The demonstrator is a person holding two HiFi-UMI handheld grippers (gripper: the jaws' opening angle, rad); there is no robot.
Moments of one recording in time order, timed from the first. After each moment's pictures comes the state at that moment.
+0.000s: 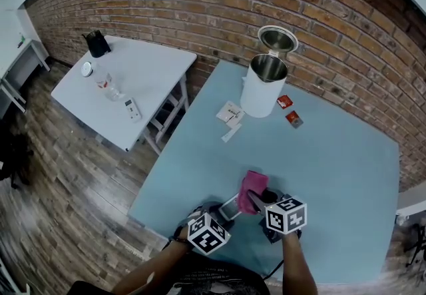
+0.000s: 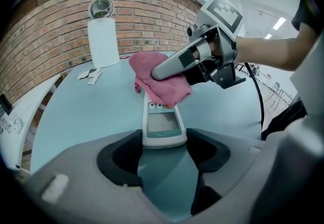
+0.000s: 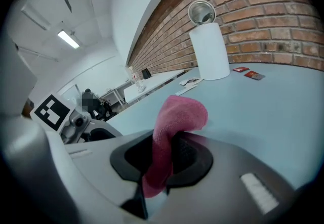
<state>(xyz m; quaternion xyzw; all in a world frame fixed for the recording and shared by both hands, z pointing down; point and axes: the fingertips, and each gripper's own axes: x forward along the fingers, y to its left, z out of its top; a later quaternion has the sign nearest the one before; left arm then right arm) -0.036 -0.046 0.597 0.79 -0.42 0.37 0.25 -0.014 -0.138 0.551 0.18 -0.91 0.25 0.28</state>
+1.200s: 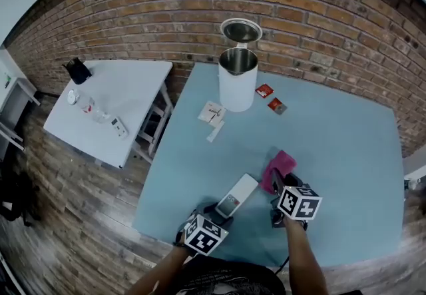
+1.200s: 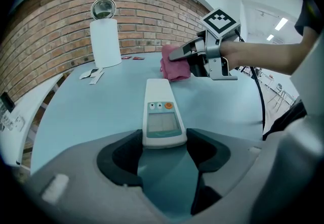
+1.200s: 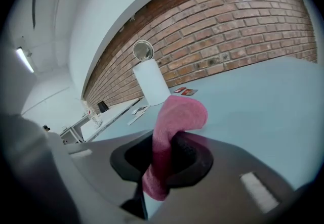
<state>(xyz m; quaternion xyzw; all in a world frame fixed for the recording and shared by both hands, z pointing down) -0.041 -0.044 0.596 0.79 -0.43 0.36 0.25 0.081 -0.209 0.533 0.45 -0.83 0.30 0.14</state>
